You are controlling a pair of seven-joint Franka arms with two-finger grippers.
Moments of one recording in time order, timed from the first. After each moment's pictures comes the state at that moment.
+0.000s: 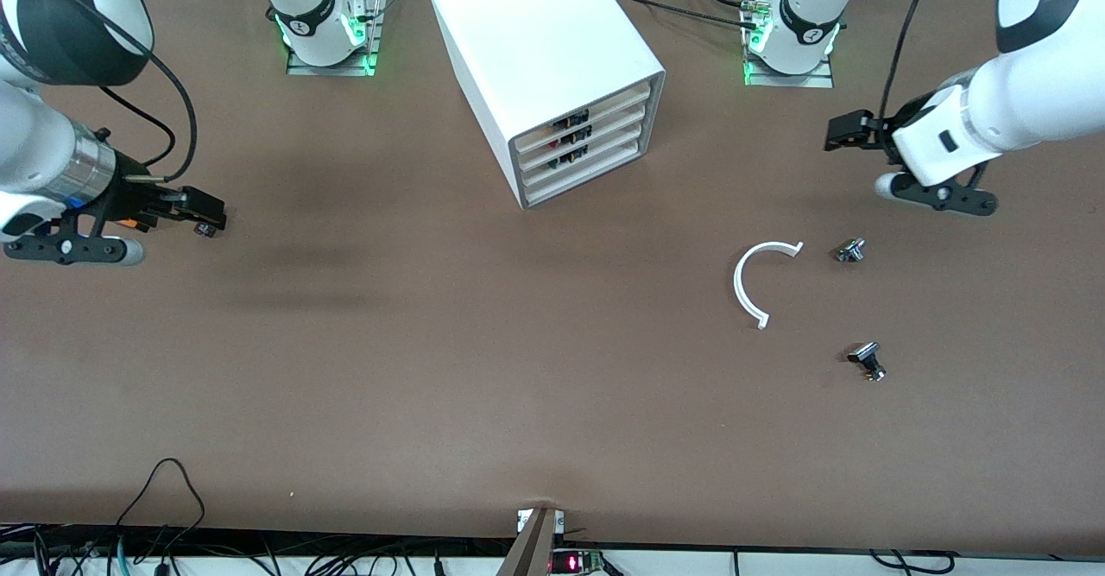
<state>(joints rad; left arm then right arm) 0.00 0.09 -0.14 -1.64 -0.21 1.39 0.03 0.01 0.20 0.08 -1.57 -0.01 1.68 0.13</state>
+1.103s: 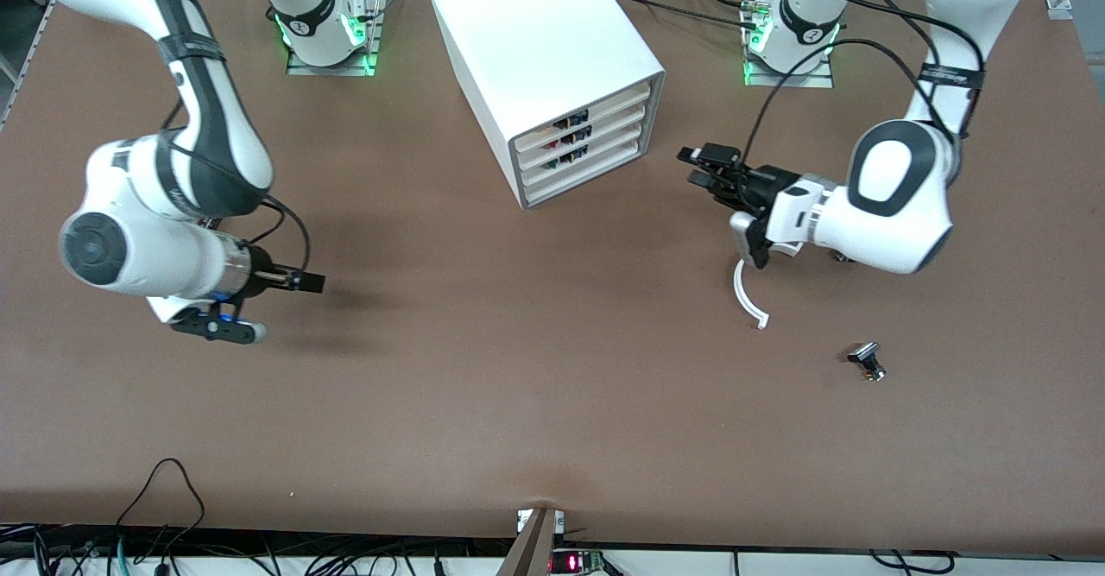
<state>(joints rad) -0.01 0.35 -0.22 -1.91 -0.92 1.56 0.65 0.11 0.49 0.09 -1.57 0.06 1.87 0.40</state>
